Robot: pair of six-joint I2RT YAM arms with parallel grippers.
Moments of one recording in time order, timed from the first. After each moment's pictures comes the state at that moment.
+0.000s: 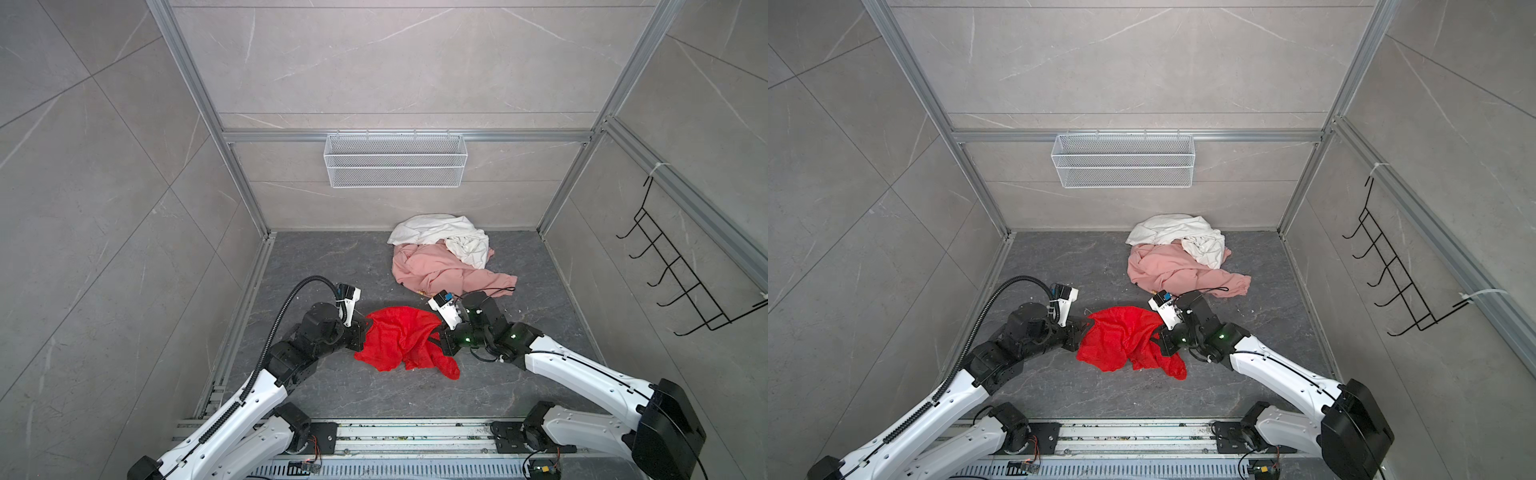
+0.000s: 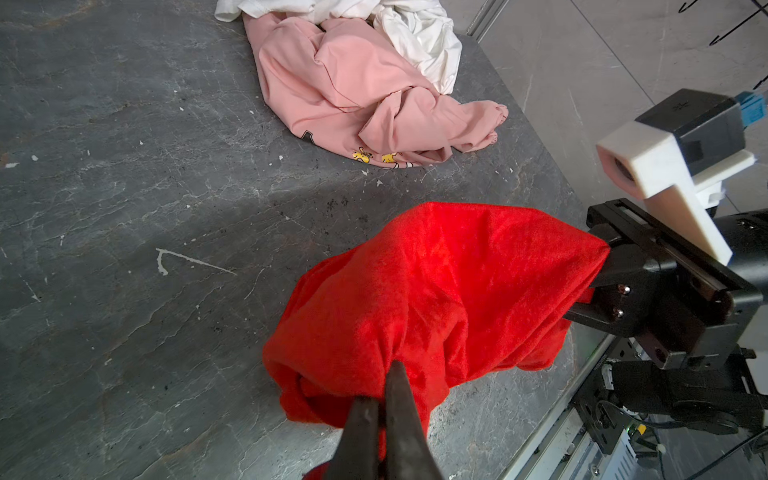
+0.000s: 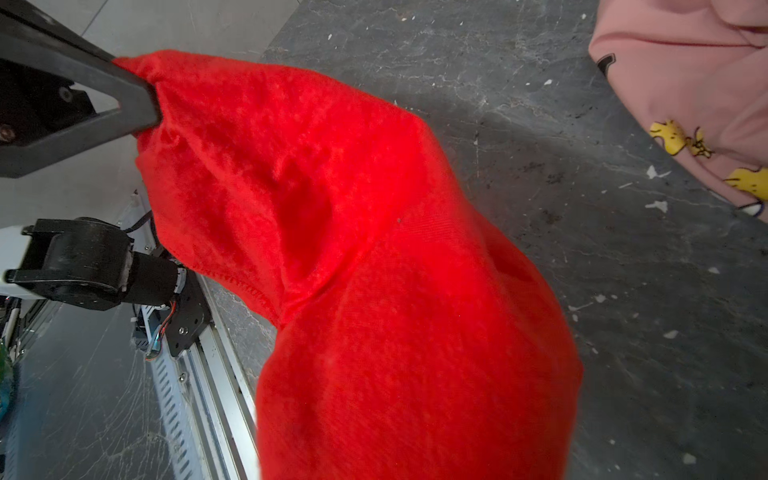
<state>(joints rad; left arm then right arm) -0.64 0.81 0.67 -0.42 0.17 -0.40 0.70 1.17 0.73 -0.27 -0.39 0.23</state>
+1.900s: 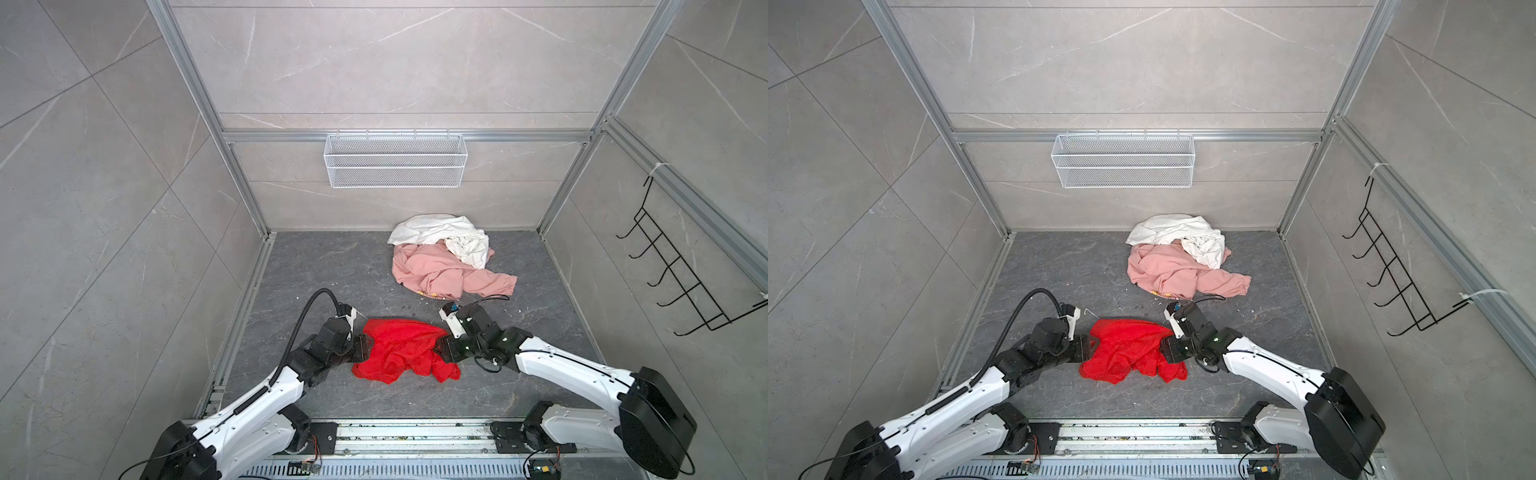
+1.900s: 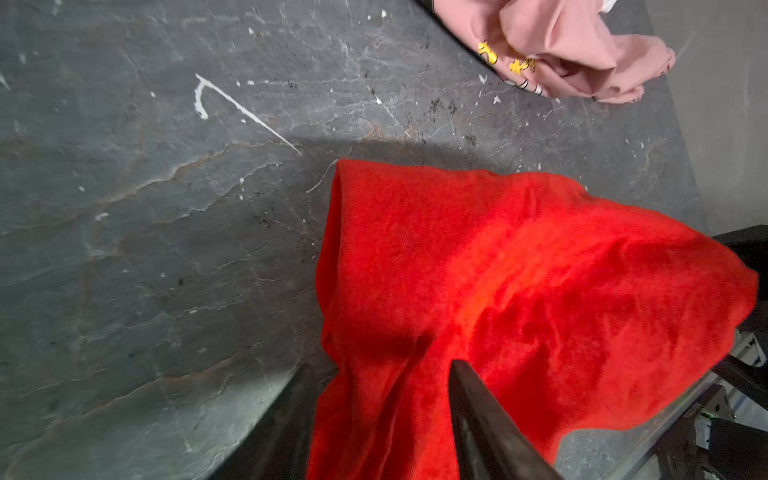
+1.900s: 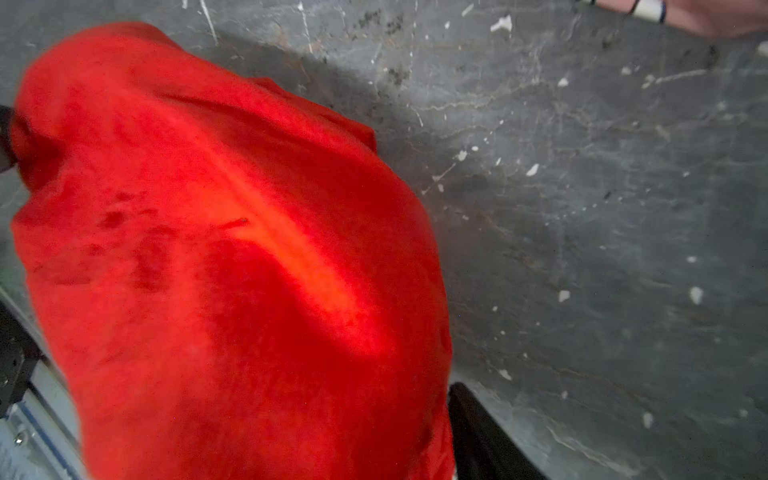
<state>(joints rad) -0.64 0.90 0.46 -0.30 0.05 -0.58 0.70 1.20 0.67 -0.40 -0.13 0.32</state>
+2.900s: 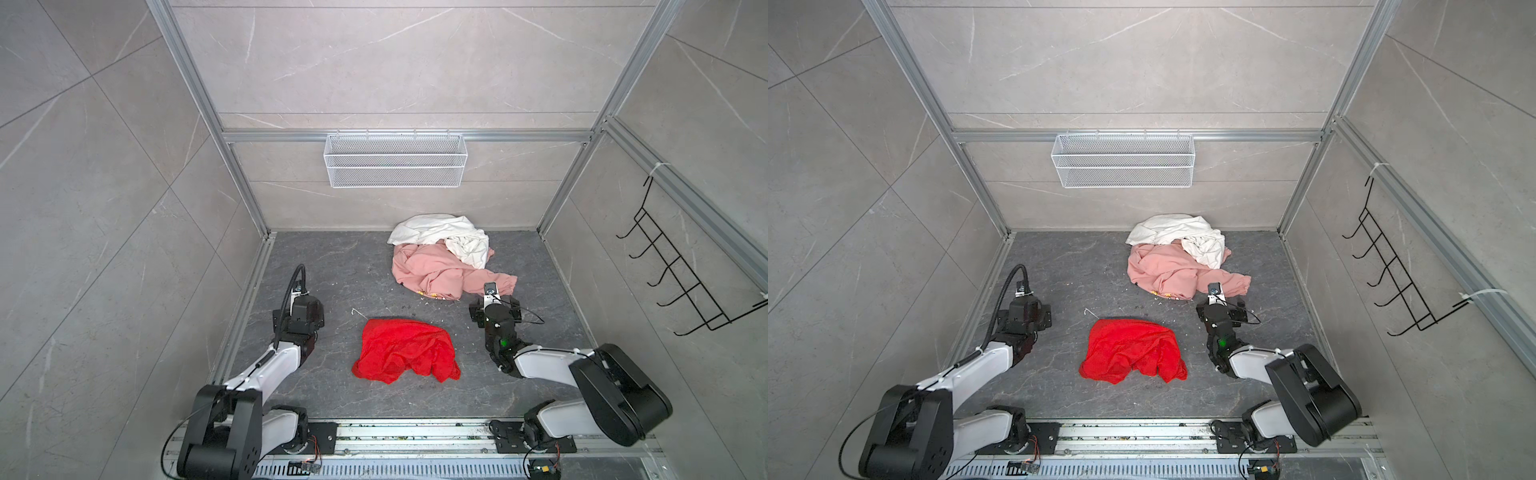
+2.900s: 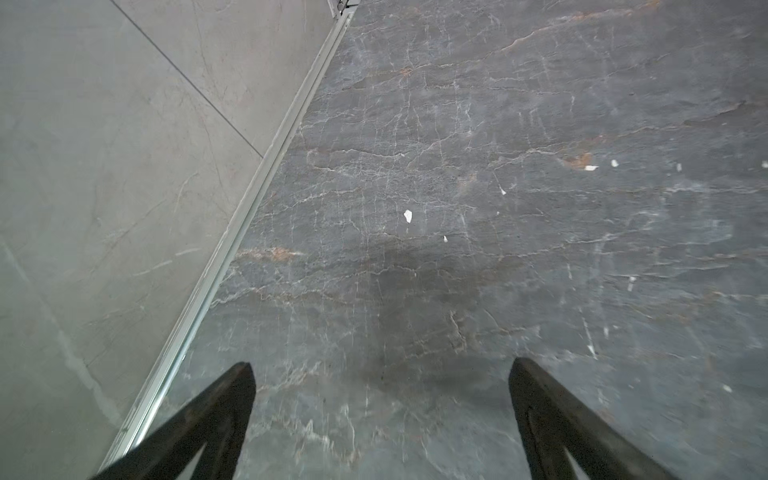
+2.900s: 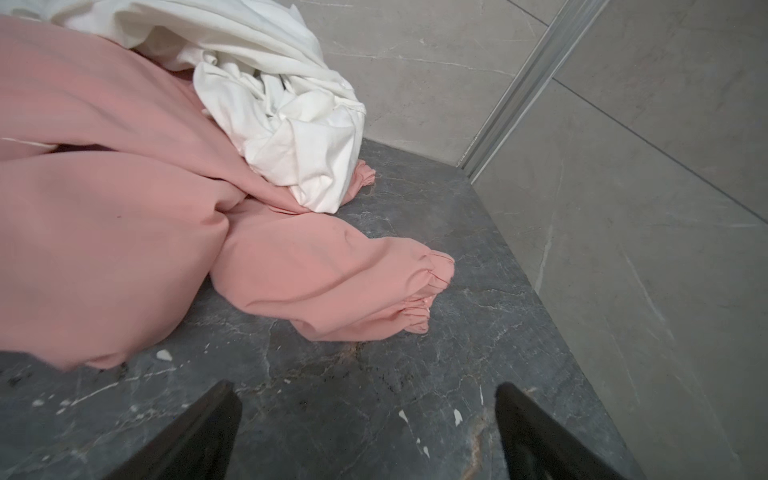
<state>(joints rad) -0.15 1.25 0.47 0.09 -0.48 -0.05 0.41 1.46 0.35 0.74 0.67 -0.15</state>
